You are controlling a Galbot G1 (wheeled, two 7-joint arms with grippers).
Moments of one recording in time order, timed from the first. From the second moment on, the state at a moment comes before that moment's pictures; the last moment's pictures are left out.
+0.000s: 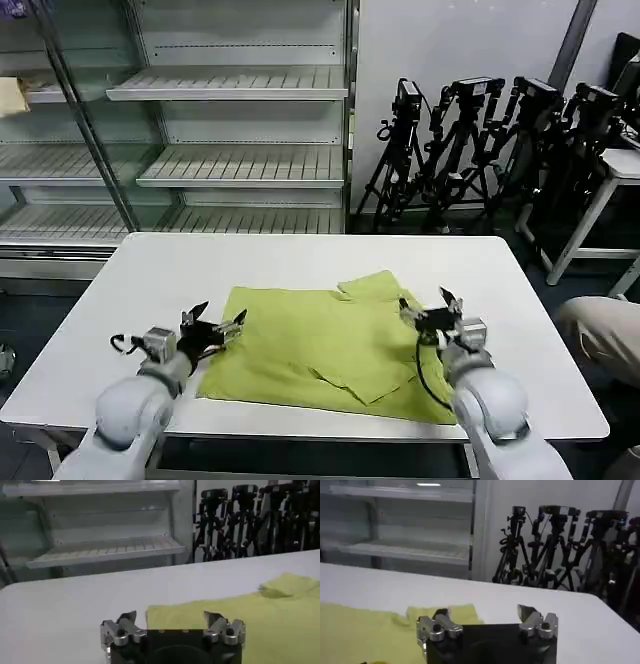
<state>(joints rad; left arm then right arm) 1.03 -1.11 -0.40 -1.83 -0.45 0.57 -0.01 -0.95 1.24 0.32 1.86 0.33 -0.58 0.17</state>
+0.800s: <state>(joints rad) 0.76 -1.15 -0.32 -1.47 -0.46 0.58 0.05 -0.64 1.40 0.23 1.41 0.35 -0.59 0.23</state>
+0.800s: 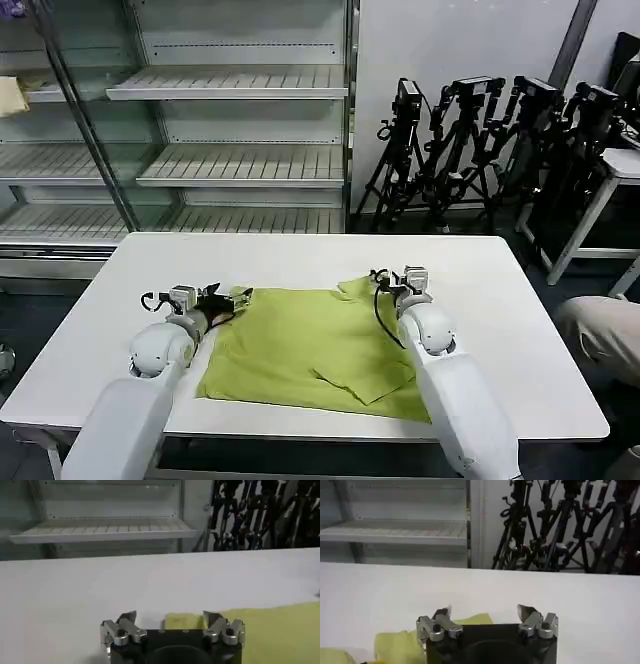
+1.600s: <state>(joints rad) 0.76 -1.15 -0.31 -1.45 -0.46 0.58 0.08 -0.63 1.42 0.22 1.37 0.42 -0.59 0.25</state>
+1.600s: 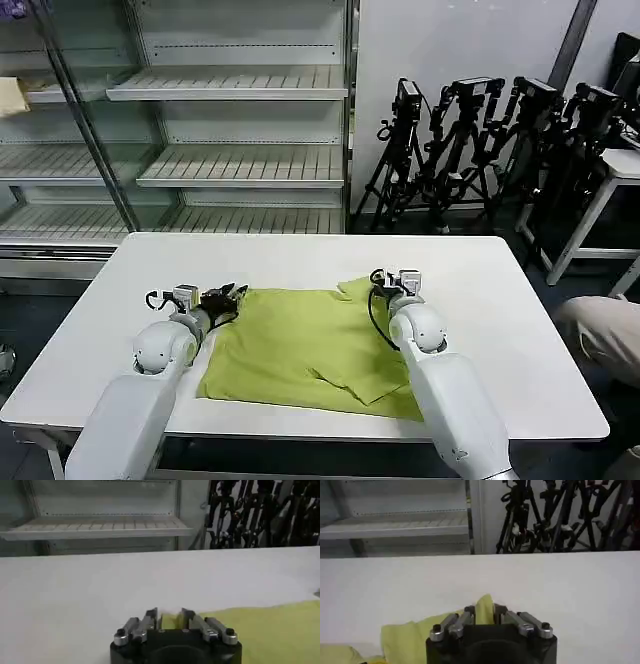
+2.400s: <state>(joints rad) 0.90 -1.10 -0.37 -1.63 -0.52 0.55 0.08 -0.79 1.29 0.24 1.68 0.48 -0.59 0.25</state>
